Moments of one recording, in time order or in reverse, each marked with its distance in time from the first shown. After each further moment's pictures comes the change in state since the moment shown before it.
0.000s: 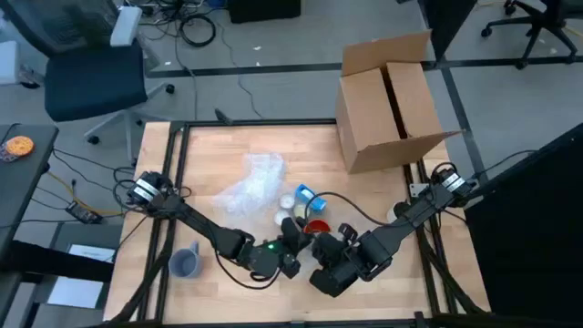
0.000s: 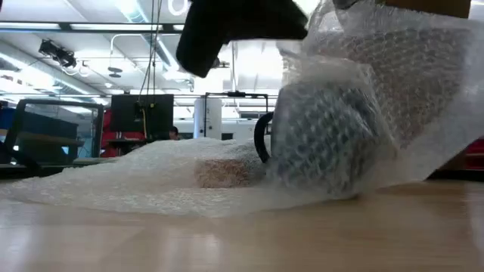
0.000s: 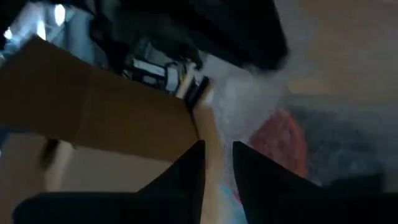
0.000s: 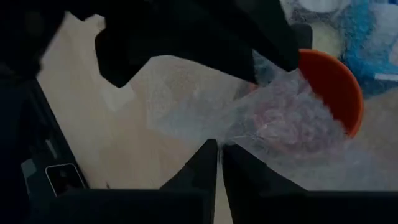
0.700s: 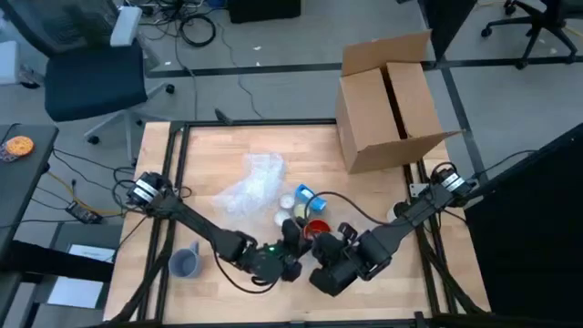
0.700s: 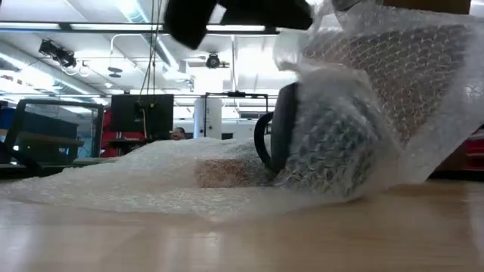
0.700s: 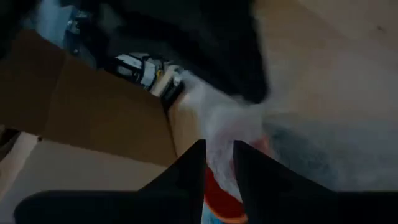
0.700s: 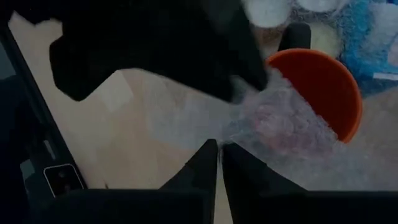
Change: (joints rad) left arm -0.007 0.000 0.091 -0.189 0.056 -0.182; right arm -0.009 0.000 0.000 0.005 -0.002 0.013
